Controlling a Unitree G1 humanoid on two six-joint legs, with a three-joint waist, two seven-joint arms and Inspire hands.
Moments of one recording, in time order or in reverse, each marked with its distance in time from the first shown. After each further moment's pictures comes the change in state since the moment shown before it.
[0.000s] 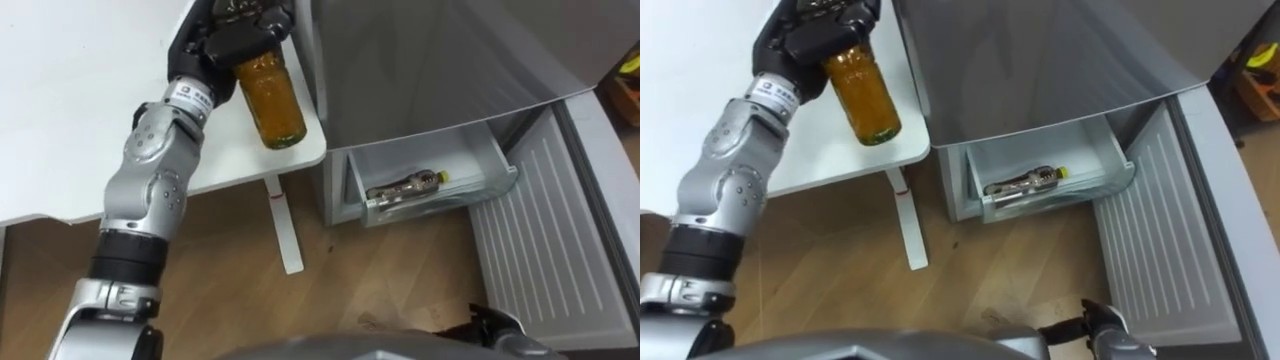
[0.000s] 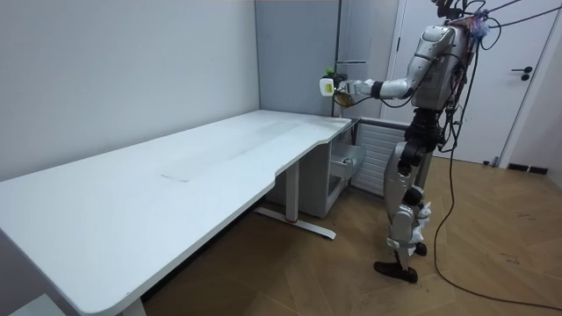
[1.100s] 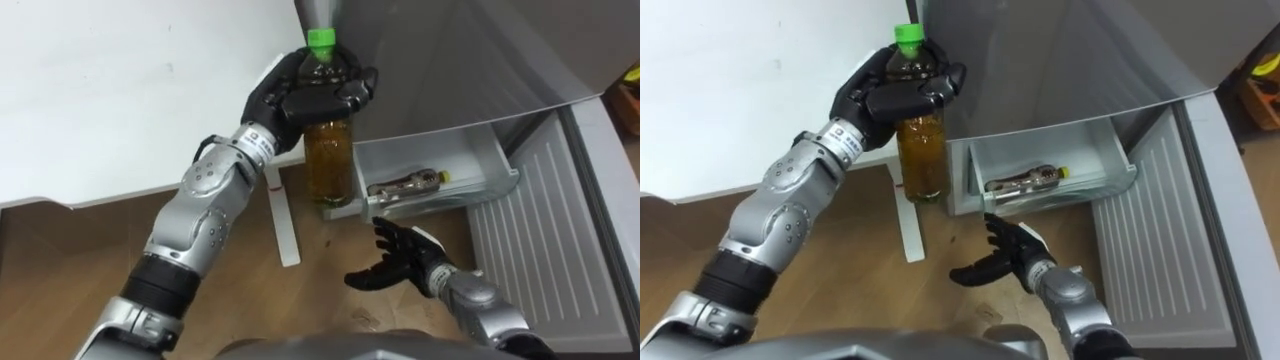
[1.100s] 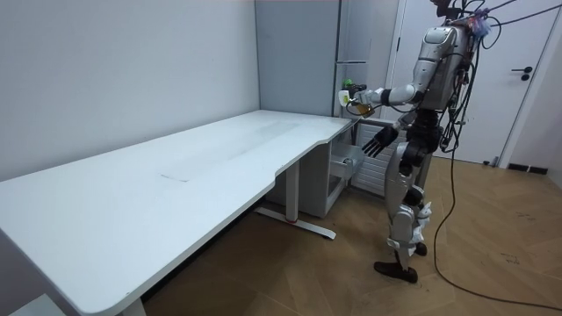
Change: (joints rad) left arm 0.076 -0.026 -0.227 0.026 0.012 -0.021 -0.073; right arm 0.005 0.063 0.208 -0.404 0.038 -0.059 0.194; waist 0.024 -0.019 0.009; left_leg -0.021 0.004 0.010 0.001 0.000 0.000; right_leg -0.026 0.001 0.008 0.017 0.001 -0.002
